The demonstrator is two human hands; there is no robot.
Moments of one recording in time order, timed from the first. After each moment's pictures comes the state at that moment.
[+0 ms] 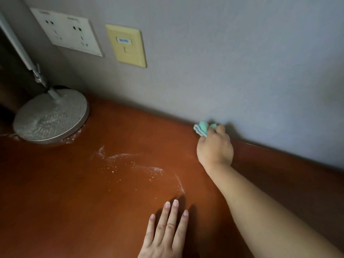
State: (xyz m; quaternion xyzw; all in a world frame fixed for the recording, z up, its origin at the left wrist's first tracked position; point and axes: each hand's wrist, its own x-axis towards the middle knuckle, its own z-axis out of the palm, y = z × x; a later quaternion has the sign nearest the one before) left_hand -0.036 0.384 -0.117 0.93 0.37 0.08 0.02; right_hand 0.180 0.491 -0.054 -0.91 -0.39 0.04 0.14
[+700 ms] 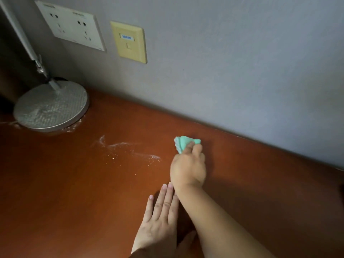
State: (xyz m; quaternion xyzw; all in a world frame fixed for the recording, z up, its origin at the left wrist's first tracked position) left_hand -0.040 0.380 -0.109 0.92 0.37 0.10 0.05; right_hand 0.092 0.450 -0.058 -0.92 -0.35 0.09 0.12
